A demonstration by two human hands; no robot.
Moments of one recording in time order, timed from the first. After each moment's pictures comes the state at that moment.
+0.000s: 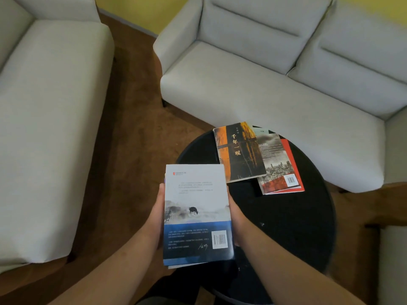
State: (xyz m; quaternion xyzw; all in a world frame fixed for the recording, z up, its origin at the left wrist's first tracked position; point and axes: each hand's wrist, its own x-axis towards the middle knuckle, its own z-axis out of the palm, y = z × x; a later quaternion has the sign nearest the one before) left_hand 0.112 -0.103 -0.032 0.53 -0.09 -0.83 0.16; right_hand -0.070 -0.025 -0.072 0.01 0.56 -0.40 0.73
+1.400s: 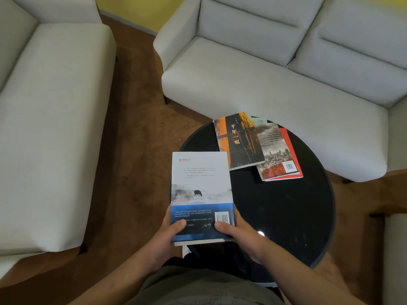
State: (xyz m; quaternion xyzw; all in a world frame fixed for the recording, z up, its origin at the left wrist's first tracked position) left_hand 0.157 -0.014 -0.034 0.48 -0.28 -0.82 0.14; right_hand -0.061 0.060 -0.021 -0.23 0.61 -0.33 0.69
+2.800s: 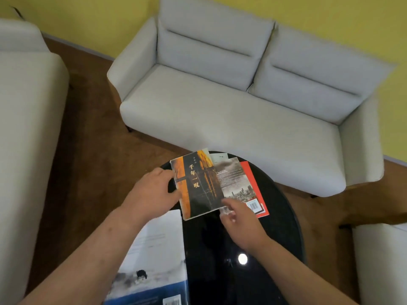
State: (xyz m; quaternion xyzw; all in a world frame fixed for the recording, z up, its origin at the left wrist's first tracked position) left_hand -0.021 -0.199 0.048 0.44 -0.83 -0.34 -0.04; right_hand -0.209 -0.023 -0.010 -0.43 0.81 -0.20 0.34
